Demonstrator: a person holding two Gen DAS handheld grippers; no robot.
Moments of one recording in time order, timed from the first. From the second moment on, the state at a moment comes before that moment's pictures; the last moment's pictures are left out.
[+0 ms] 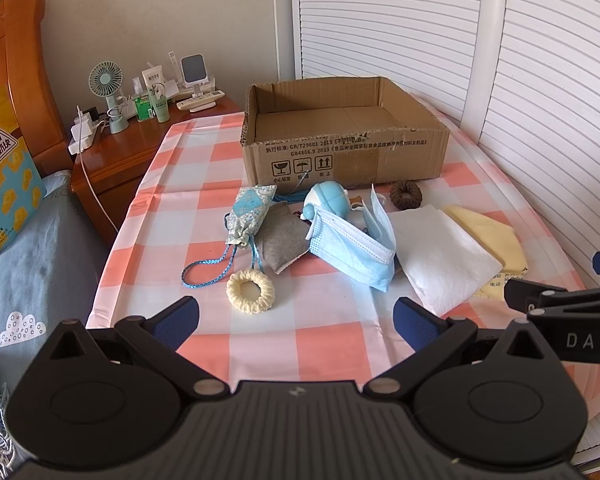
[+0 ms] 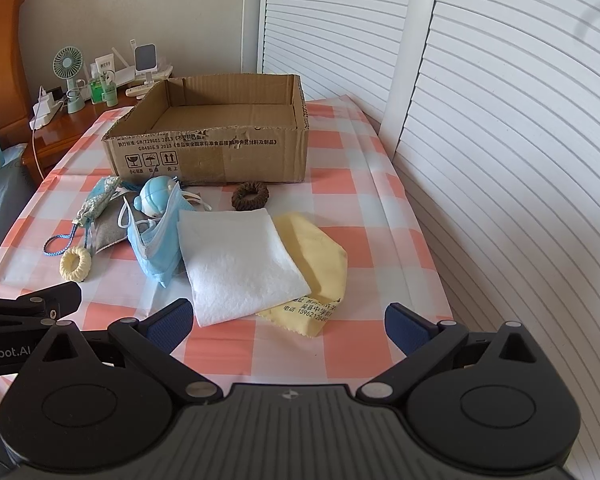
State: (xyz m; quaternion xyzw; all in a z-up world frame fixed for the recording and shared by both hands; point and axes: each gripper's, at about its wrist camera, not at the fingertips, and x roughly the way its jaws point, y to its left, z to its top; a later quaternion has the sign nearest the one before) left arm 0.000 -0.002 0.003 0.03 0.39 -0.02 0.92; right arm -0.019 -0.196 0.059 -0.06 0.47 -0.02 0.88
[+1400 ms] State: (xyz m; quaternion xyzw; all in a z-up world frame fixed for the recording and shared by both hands) left arm 0.005 -0.004 0.002 0.03 0.39 -0.02 0.92; right arm -0.019 -0.193 0.060 -0.07 0.46 -0.01 0.88
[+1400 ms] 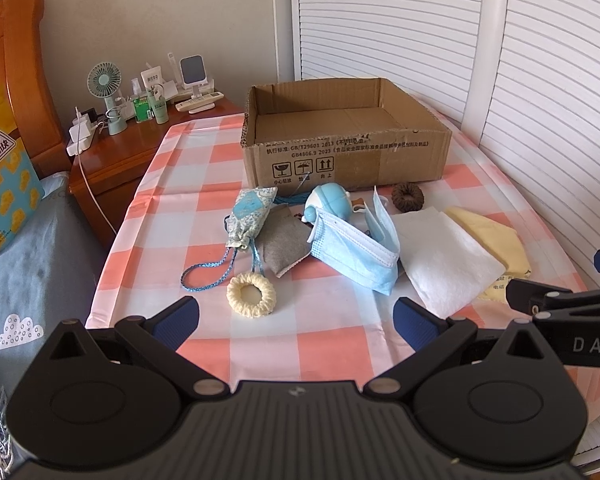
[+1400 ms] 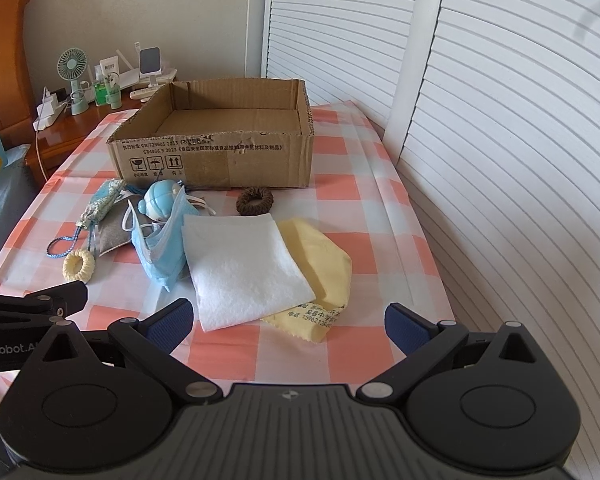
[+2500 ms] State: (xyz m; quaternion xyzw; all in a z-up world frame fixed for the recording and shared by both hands) left arm 0.054 0.038 -0.065 0.02 0.45 -0.06 0.89; right arm 0.002 -0.203 0.020 -0.08 0.46 0.06 0.88
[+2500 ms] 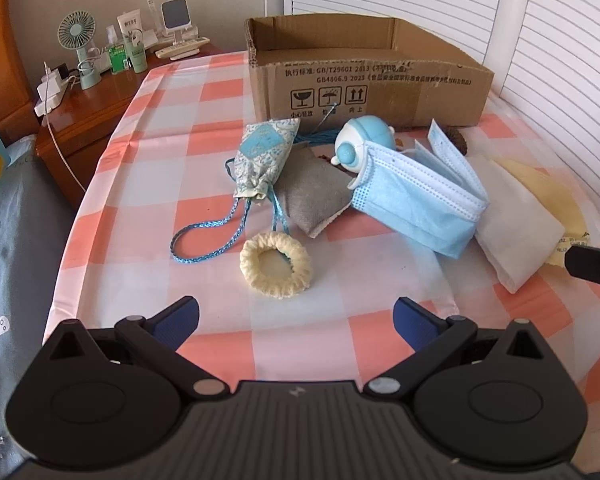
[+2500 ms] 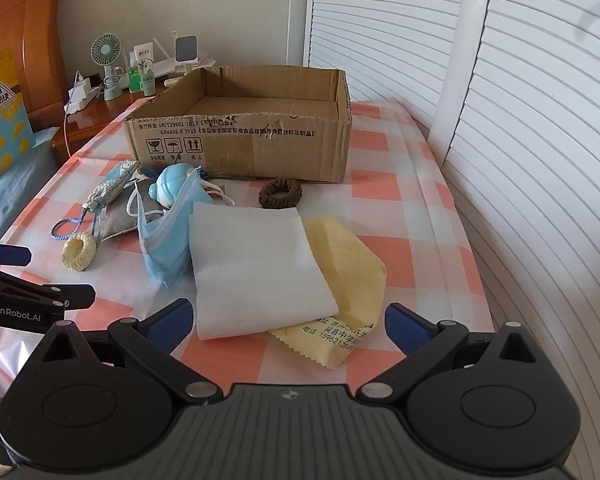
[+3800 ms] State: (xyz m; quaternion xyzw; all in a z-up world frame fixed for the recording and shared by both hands) left arm 0.073 0.048 -0.077 0.04 0.39 -0.12 0.91; right arm 0.022 -0.183 0.001 -0.09 0.45 0.13 0.88
